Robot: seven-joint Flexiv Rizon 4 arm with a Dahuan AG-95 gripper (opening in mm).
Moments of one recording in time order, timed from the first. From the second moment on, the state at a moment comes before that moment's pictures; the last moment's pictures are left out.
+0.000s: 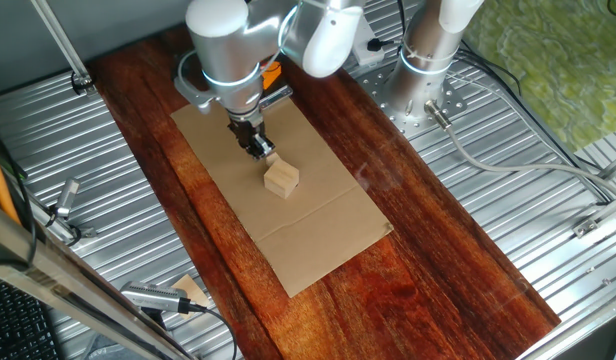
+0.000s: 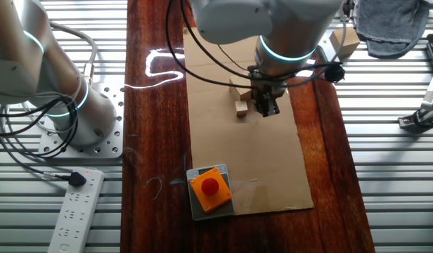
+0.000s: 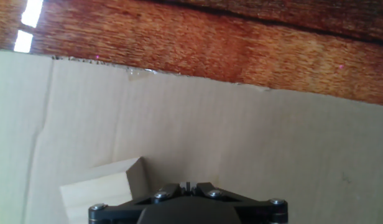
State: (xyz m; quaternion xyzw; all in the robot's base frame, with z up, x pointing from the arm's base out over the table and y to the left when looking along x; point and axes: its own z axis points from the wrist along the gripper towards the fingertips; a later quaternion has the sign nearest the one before) arm 0.469 0.010 0.055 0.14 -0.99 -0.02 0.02
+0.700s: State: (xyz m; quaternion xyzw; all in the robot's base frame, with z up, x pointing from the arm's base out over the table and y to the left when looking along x) arm 0.469 -0.023 0.084 0.17 -0.98 -0.02 0.03
